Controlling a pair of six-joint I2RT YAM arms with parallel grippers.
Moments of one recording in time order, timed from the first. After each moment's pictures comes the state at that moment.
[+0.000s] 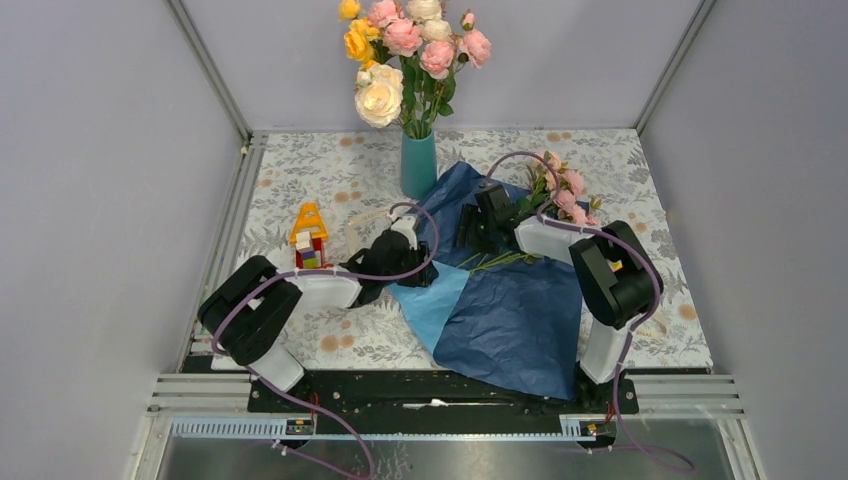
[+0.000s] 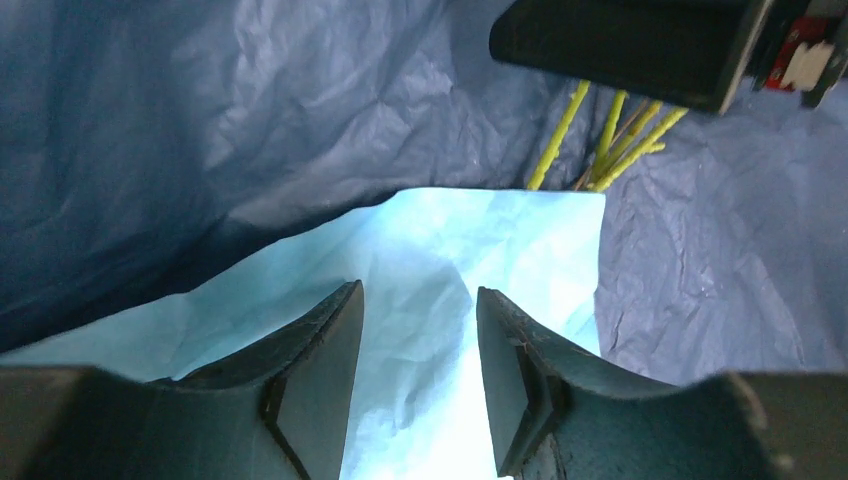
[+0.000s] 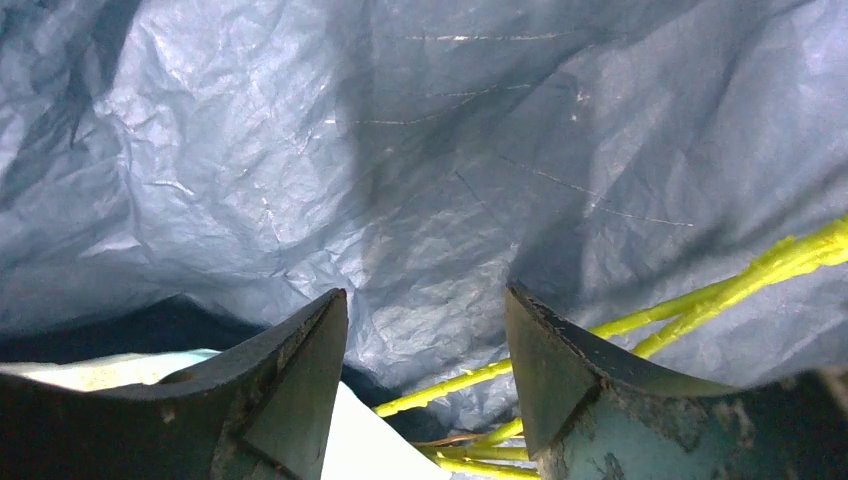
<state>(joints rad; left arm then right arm) -0.72 1.59 0.65 0.31 0.03 -0.55 0.52 1.84 1.07 -0.15 -0.05 0.63</state>
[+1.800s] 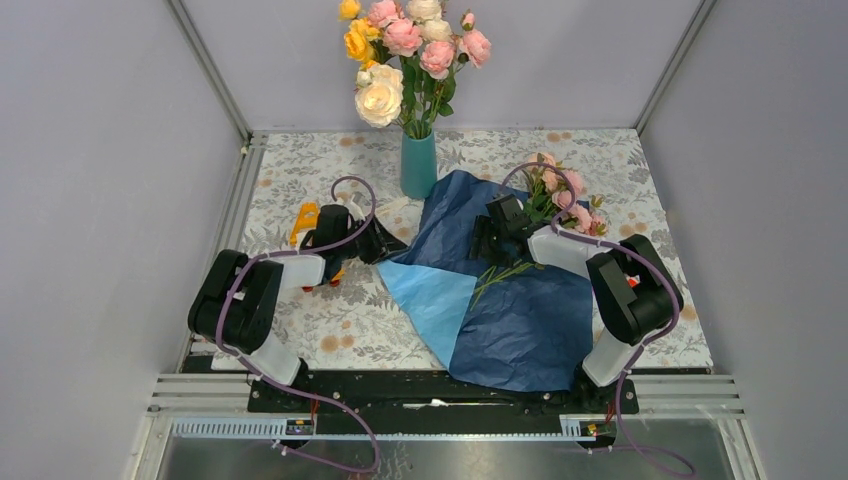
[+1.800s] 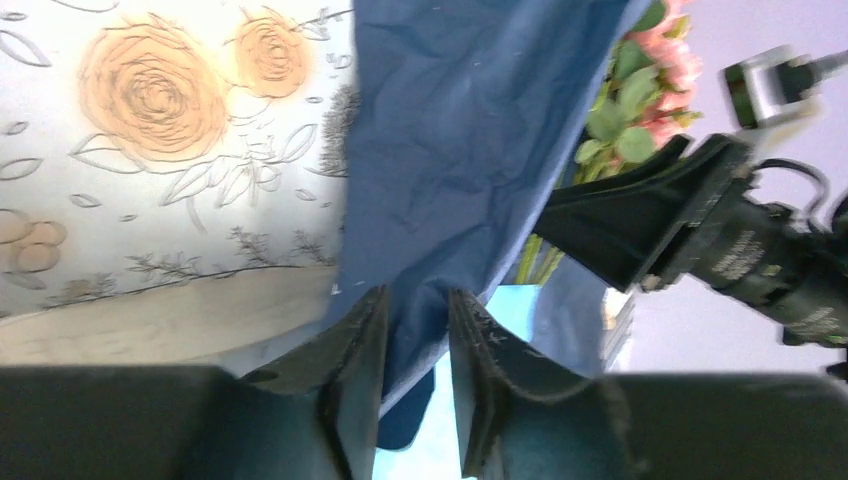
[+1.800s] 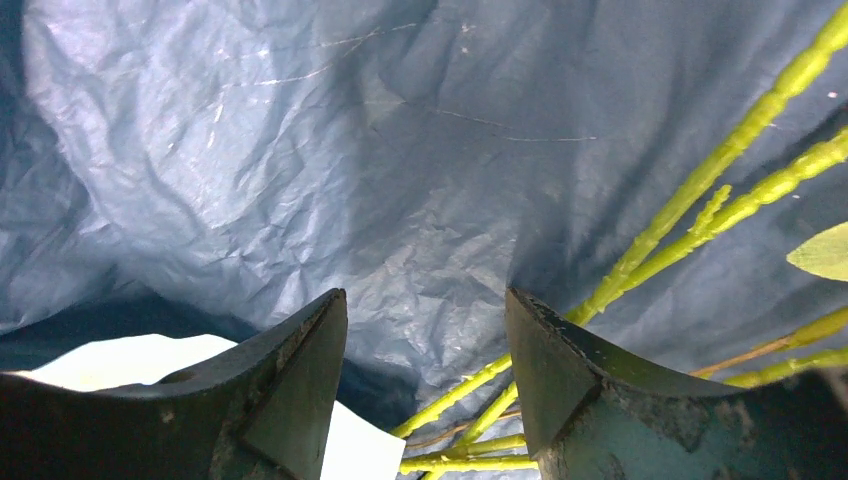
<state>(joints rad) -0.29 1.60 0.64 0.34 0.51 -0.83 0.50 1.71 0.93 -0.21 -0.03 0.65</state>
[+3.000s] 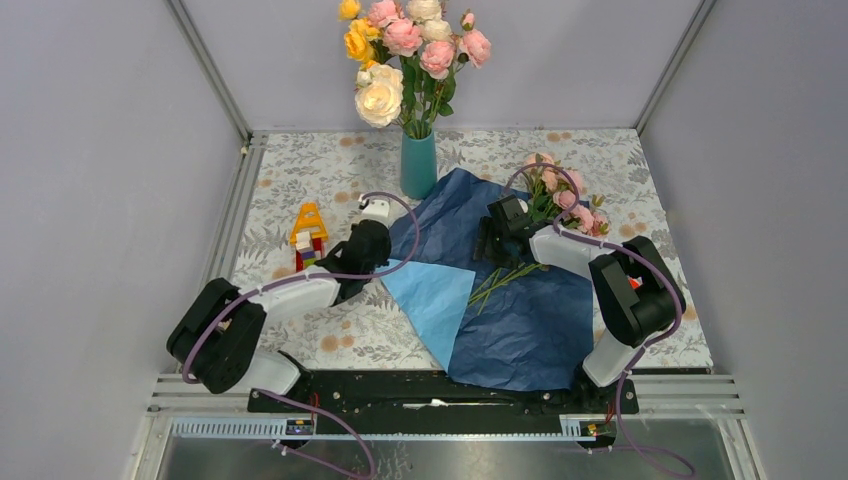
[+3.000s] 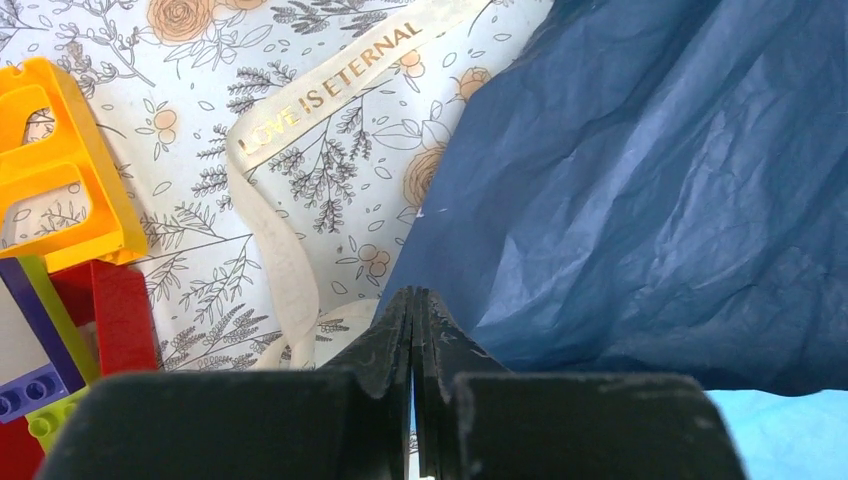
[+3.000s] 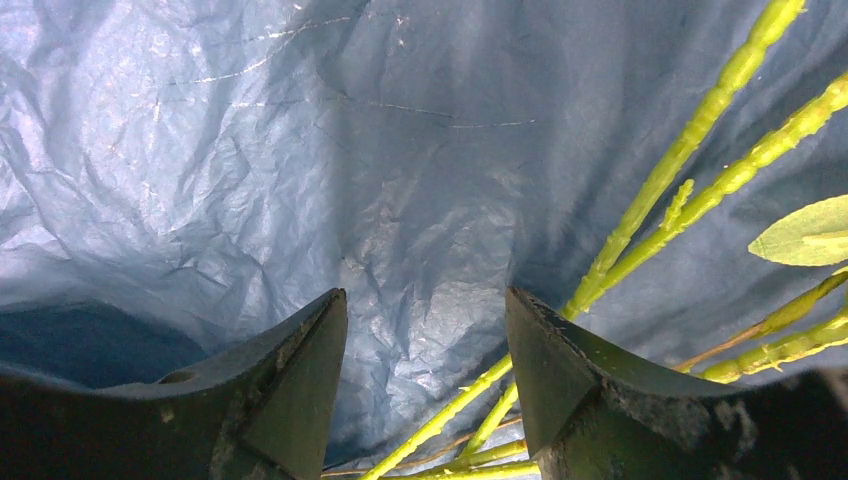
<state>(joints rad) -0.63 1.41 0.63 0.17 -0.44 -0.24 0.49 1.70 0.93 -0.27 0.04 0.66</state>
